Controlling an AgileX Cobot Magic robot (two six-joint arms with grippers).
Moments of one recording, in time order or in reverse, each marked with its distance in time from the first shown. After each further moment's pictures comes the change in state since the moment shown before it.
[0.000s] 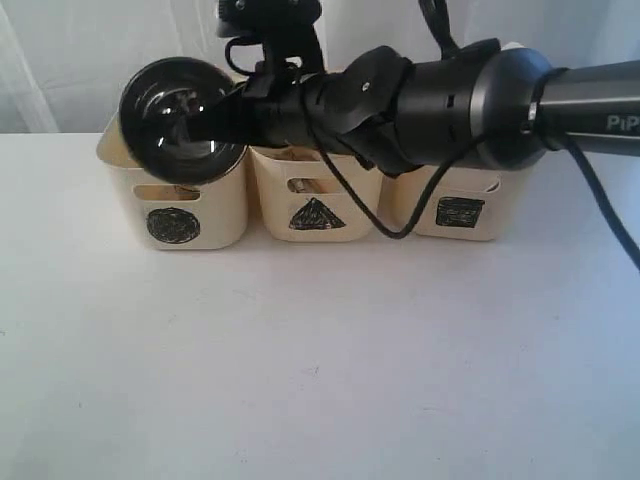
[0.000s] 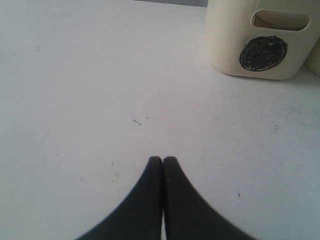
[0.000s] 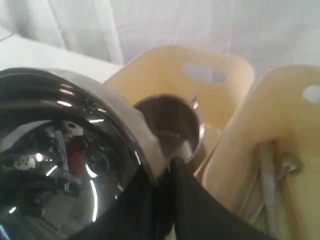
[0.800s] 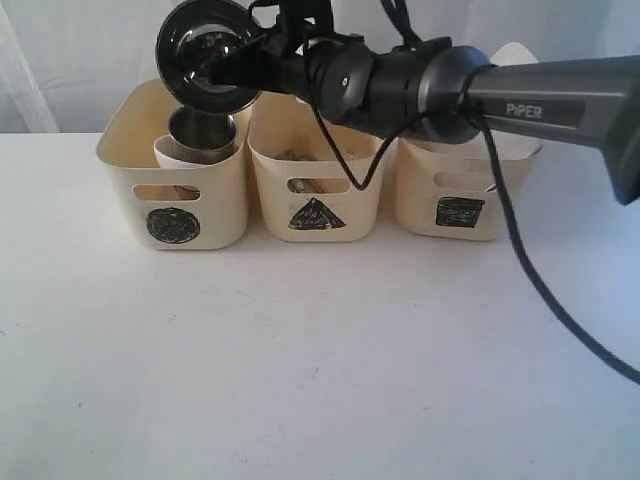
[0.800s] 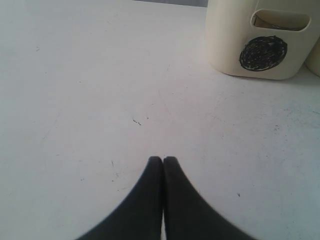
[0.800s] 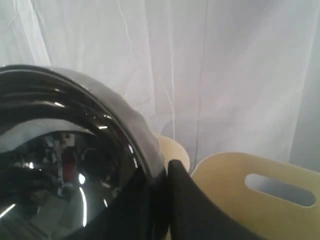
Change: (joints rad) left arm 0.000 0.000 0.000 0.000 0.000 0.000; right arm -0.091 0.230 -0.285 -0.339 -0.111 0.284
